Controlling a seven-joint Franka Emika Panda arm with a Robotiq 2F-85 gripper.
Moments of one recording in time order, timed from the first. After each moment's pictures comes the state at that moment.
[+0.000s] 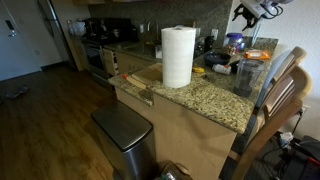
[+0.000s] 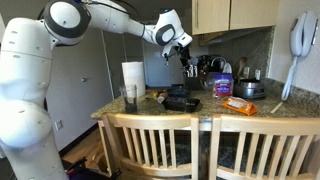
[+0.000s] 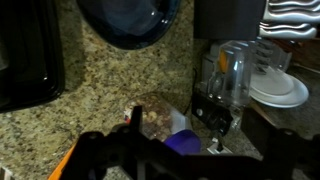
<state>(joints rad) -0.25 0.31 -0.28 -1.53 0.30 2.47 0.85</state>
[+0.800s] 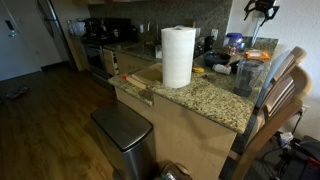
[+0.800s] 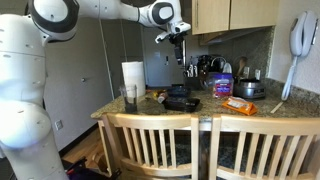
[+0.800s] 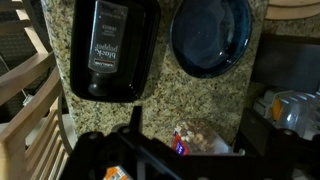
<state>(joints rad) -0.26 0.23 -0.30 -1.44 0.19 1.95 0.76</state>
